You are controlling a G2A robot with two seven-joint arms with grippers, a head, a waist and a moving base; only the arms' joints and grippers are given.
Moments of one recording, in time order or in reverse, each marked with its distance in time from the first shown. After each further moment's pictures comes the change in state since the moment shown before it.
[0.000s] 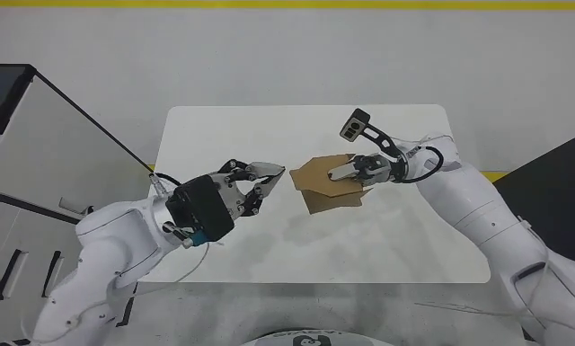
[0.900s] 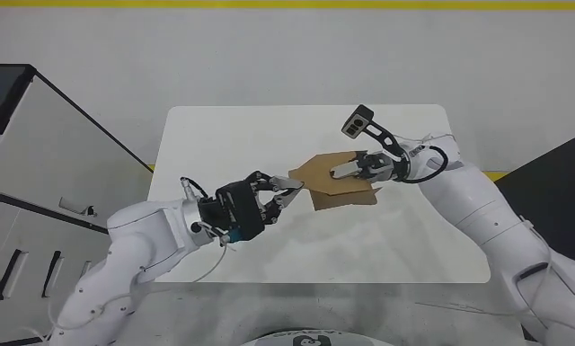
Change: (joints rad) left arm -0.050 -0.006 0.116 0.063 -0.002 -0.031 -0.070; right arm 0.001 0.010 0.004 -0.024 0.029 -0.036 0.000
